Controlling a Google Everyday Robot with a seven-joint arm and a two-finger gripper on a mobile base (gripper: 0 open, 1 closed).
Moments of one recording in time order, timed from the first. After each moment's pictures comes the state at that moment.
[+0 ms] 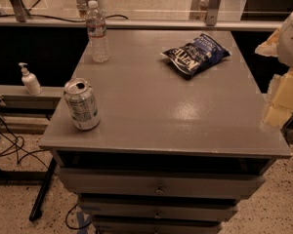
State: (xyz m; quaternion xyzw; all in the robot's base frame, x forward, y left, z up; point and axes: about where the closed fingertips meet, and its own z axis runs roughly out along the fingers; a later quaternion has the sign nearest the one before) arm 0.438 -0.217 0.976 -0.60 0.78 -0.03 0.16
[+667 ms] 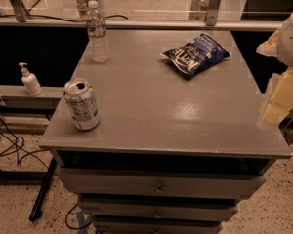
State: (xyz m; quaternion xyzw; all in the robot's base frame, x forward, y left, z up) arm 0.446 -0.221 0.973 -0.59 0.79 -0.03 0.17
